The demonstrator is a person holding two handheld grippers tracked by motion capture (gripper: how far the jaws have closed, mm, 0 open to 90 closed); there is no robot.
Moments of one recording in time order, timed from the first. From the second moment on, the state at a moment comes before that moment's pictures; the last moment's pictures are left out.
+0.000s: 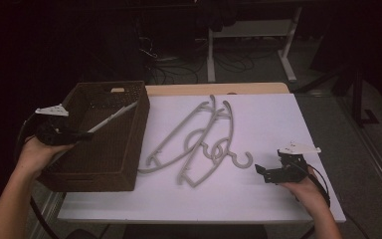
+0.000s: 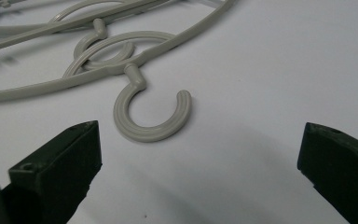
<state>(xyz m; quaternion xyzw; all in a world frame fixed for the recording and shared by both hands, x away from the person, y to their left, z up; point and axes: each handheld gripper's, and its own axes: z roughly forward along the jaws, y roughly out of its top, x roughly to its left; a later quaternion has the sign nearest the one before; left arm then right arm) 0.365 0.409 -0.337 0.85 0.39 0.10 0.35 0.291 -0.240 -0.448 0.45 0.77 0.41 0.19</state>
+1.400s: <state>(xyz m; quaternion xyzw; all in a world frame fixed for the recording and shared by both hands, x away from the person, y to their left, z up) 0.362 0.353 -0.302 0.81 0.37 0.13 0.44 0.292 -0.235 -0.445 0.44 0.77 0.42 0.19</state>
